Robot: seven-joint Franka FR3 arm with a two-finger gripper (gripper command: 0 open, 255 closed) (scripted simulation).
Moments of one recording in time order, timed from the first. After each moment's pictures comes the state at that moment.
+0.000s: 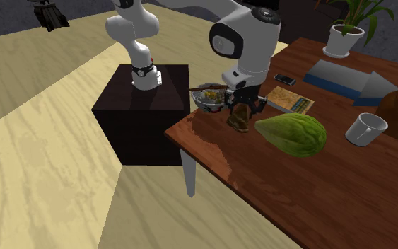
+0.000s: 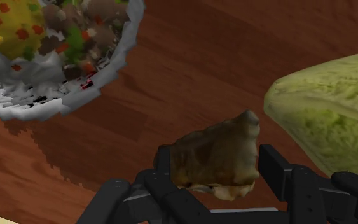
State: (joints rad) arm 0.32 0.62 0.58 -1.50 -0.26 1.97 1.26
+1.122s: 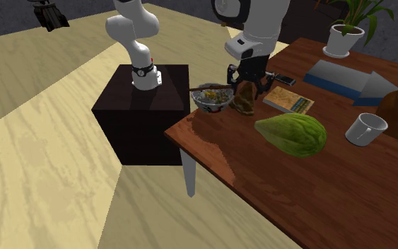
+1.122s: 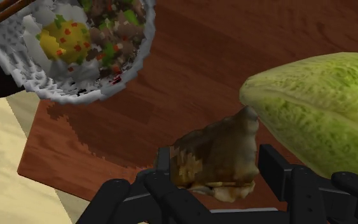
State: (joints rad) arm 0.33 0.56 0.60 -1.36 -0.23 1.77 1.24
